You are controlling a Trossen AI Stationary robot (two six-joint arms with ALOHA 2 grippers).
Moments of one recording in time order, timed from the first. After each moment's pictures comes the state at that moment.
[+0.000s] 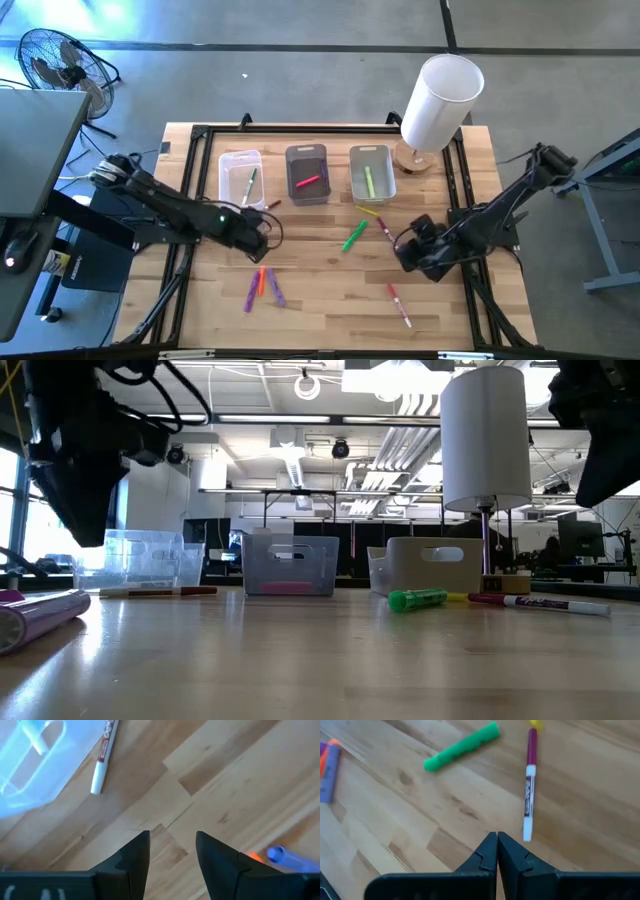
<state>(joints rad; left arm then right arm) -0.39 1.37 0.85 -0.92 -0.23 -1.23 0.67 1.17 0.72 -0.77 0.48 1.68</state>
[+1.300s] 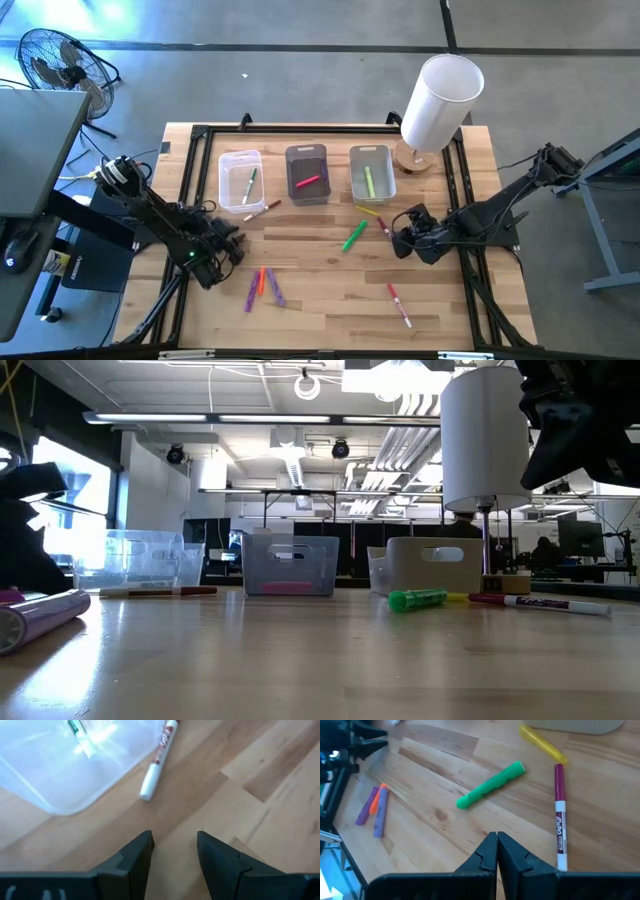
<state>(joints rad) -0.90 1.44 0.32 -0.58 -0.82 -1.81 0.54 1.09 0.67 -0.58 0.50 1.60</state>
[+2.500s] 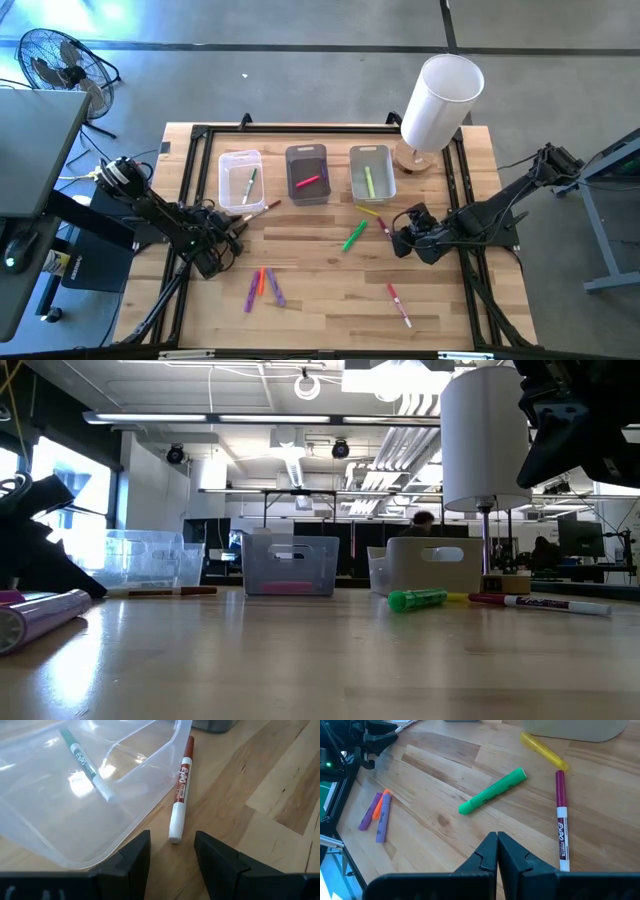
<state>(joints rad) -0.86 1.45 0.16 -0.20 -1.04 -1.58 0.54 1.09 0.67 -0.57 0.53 1.60</state>
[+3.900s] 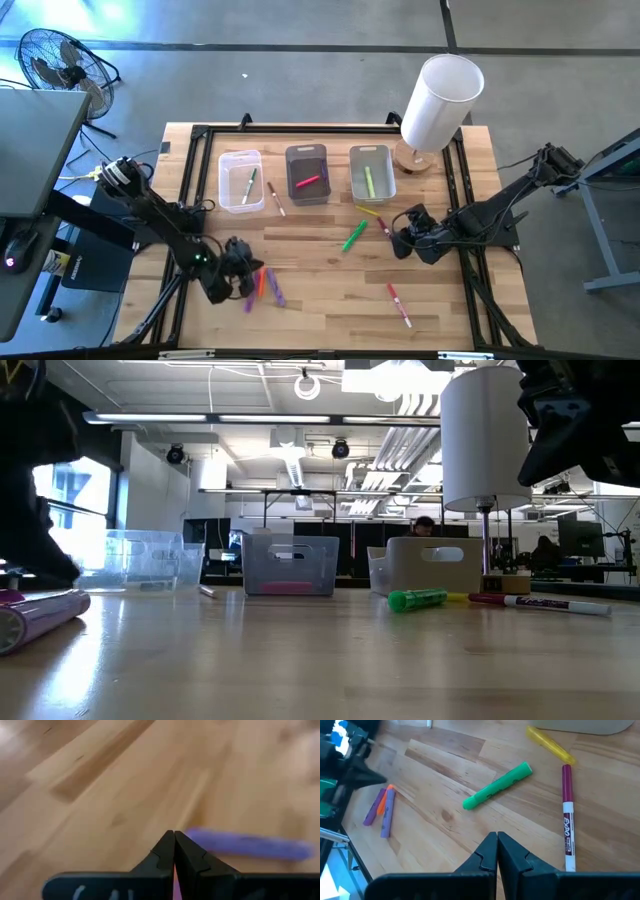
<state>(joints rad) -0.86 1.44 0.48 -0.05 -0.74 -1.26 0.54 1.09 0.67 -0.55 0.50 1.58</state>
